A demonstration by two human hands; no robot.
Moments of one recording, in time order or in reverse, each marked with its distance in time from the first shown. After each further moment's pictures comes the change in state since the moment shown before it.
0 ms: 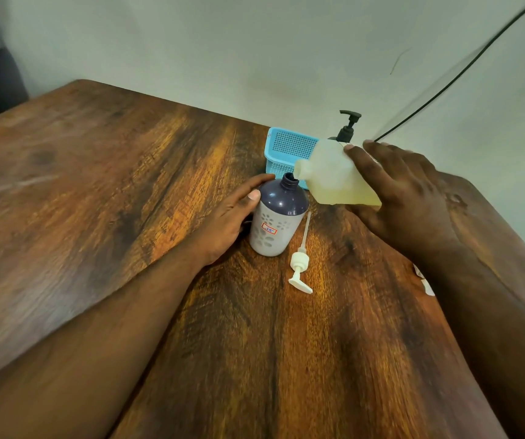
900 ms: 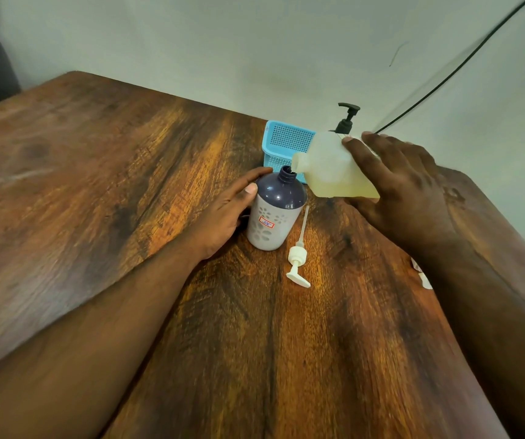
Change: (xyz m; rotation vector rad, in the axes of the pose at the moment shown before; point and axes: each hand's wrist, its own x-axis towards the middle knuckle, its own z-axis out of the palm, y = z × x) left_hand 0.003 -0.005 -0.002 -0.033 -0.009 0.000; right_hand 0.001 0.001 0.001 -0.003 0.008 0.003
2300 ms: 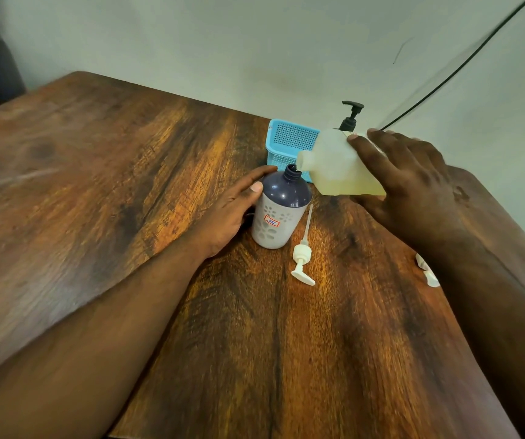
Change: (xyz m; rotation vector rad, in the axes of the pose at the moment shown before) left_hand 0.001 -0.001 -0.001 -0.015 0.004 0.001; right_hand 0.001 0.000 -0.006 -0.031 -0.019 -0.026
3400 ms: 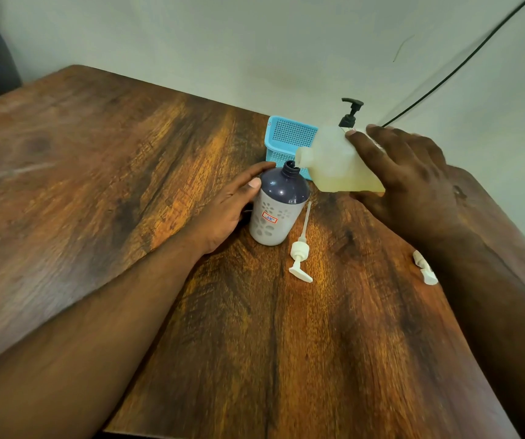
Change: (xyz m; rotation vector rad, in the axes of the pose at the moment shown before) left_hand 0.000 0.002 0.001 0.009 0.015 -0.012; right_hand 0.001 -0.002 -0.005 0.004 -0.017 0.004
